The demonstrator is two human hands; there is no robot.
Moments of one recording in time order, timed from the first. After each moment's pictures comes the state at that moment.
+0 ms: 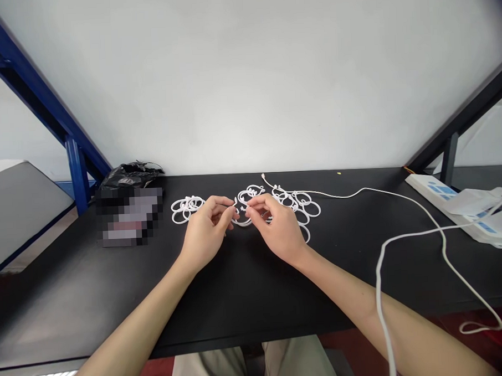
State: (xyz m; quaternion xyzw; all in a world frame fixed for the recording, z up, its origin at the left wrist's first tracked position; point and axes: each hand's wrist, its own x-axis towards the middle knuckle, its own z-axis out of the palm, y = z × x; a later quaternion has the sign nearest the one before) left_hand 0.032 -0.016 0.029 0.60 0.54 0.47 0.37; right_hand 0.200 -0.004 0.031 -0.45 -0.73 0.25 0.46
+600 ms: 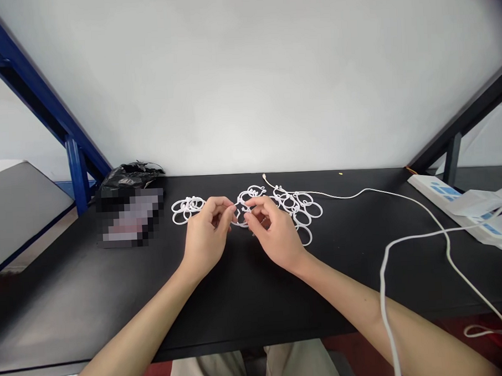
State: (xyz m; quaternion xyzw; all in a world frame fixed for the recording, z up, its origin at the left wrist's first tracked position) left_hand 0.037 -0.023 0.031 0.62 0.56 0.49 0.25; right_hand 0.195 -0.012 0.031 -0.43 -0.72 0.31 0.44
